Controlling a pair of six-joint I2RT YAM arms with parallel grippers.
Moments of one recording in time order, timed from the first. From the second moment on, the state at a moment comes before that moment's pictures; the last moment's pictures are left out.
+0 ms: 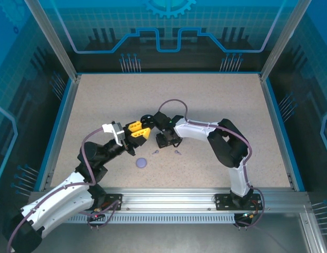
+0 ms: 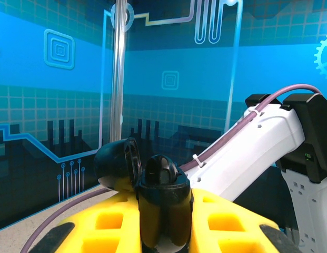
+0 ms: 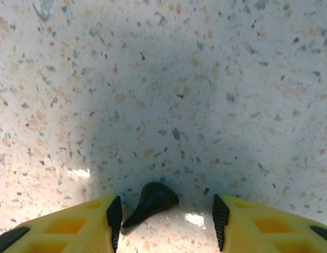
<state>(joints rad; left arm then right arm) -0.63 0.67 0.39 0.65 0.36 -0.21 0.83 2.02 1.39 -0.69 0.07 0.47</state>
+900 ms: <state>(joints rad) -0.63 0.67 0.39 0.65 0.35 -0.21 0.81 2.01 1.49 -0.75 0.00 0.49</state>
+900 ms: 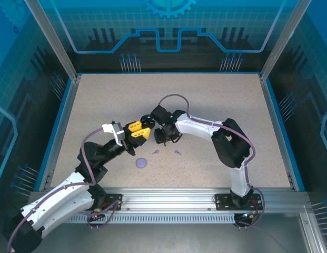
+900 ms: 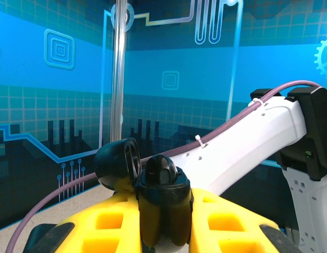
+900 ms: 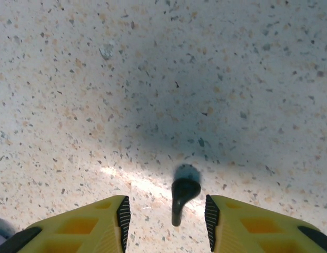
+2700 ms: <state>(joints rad) -0.63 0.72 0.39 0.66 0.35 -0.21 0.80 1.60 1.27 -0.69 0.09 0.45</state>
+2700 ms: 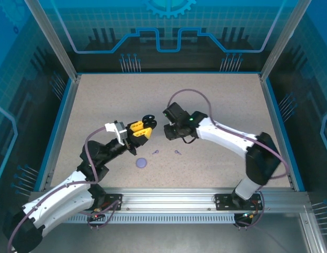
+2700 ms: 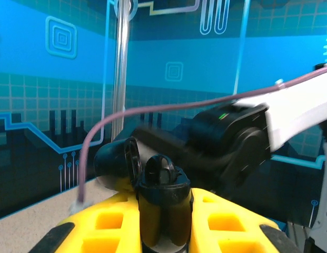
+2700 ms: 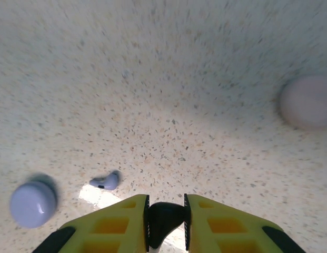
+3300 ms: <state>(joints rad) -0.63 0.96 0.39 0.79 0.35 -0.22 0.83 1.08 1.20 -0.50 0.12 0.35</state>
